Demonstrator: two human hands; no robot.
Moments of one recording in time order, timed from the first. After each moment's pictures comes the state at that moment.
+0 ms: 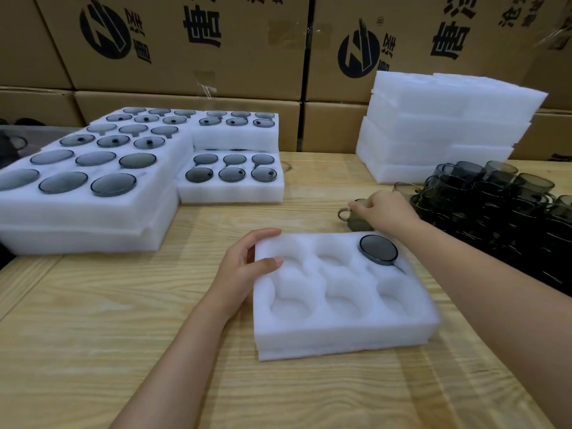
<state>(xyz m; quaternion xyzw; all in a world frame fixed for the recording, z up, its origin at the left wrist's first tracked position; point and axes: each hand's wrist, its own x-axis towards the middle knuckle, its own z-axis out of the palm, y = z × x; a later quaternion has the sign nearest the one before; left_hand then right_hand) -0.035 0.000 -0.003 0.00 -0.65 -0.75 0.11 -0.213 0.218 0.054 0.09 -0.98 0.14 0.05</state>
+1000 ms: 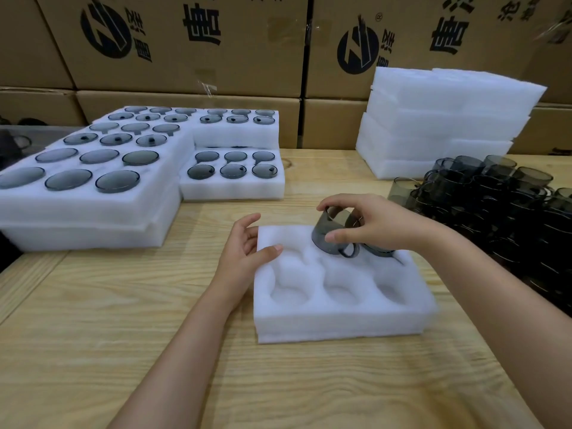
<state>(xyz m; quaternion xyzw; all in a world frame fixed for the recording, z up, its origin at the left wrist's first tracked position) -0.037 0.004 -0.003 0.04 -0.64 -0.75 0.16 -0.128 0.216 0.094 0.36 -0.88 0.30 -0.11</state>
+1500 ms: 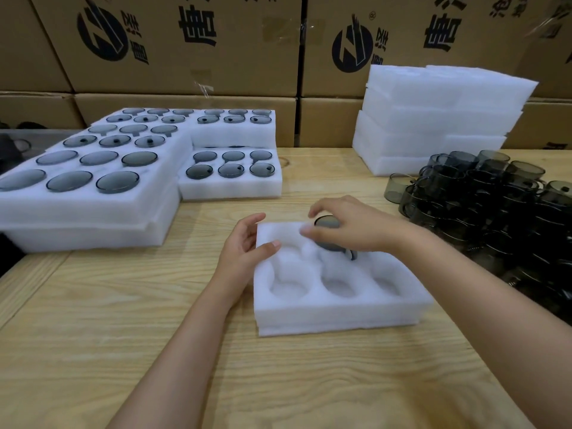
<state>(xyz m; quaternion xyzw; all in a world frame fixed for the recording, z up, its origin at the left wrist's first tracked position) -0.037 0.004 -0.003 0.04 -0.65 -0.74 0.15 -0.123 0.196 0.080 0.35 -0.90 0.23 -0.09</state>
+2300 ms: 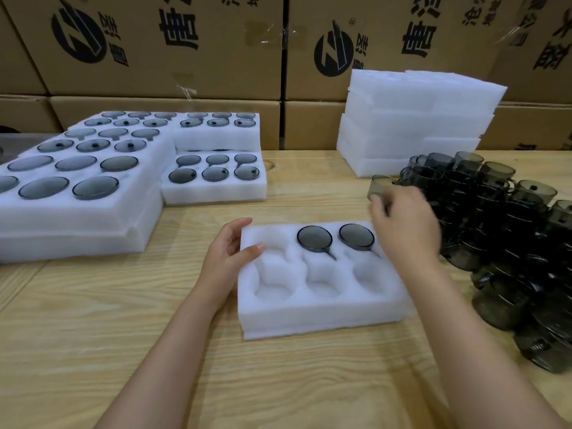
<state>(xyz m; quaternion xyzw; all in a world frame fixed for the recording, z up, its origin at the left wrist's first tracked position) -0.039 0.002 -0.007 0.03 -0.65 -0.75 0.15 -0.109 0.247 0.067 0.03 -0.93 0.24 0.28</state>
